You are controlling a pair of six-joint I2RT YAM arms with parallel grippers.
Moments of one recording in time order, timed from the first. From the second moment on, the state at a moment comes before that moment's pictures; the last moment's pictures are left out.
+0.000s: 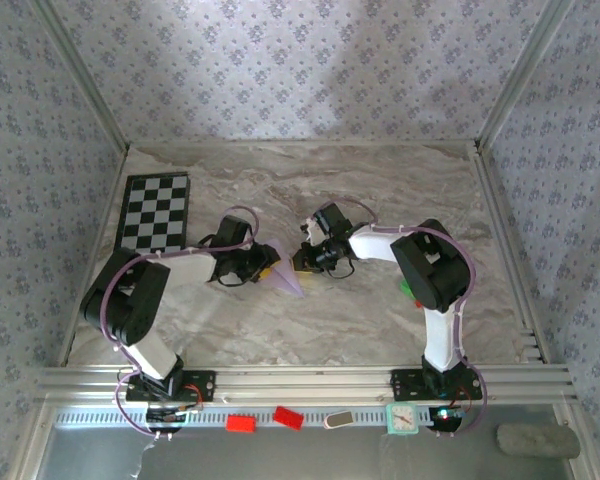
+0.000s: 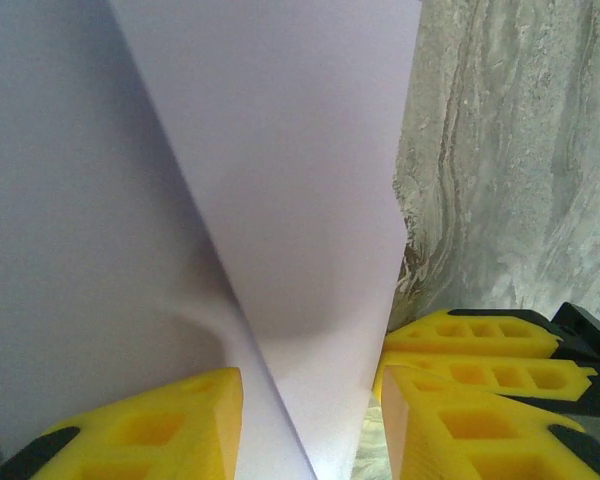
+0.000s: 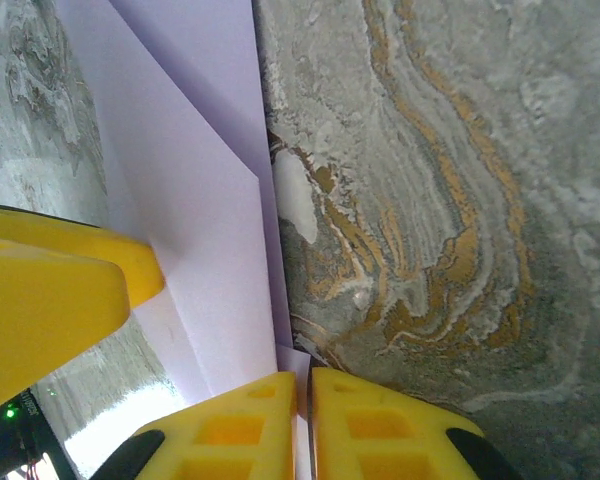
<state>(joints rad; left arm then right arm) -0.49 1.65 0.73 0.00 0.41 -1.12 0.61 1.97 1.11 -0.18 -0.58 0.54</state>
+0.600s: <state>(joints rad) -0.50 1.71 0.74 0.13 0.51 -1.10 0.61 1.97 1.11 -0.19 -0.58 0.54</state>
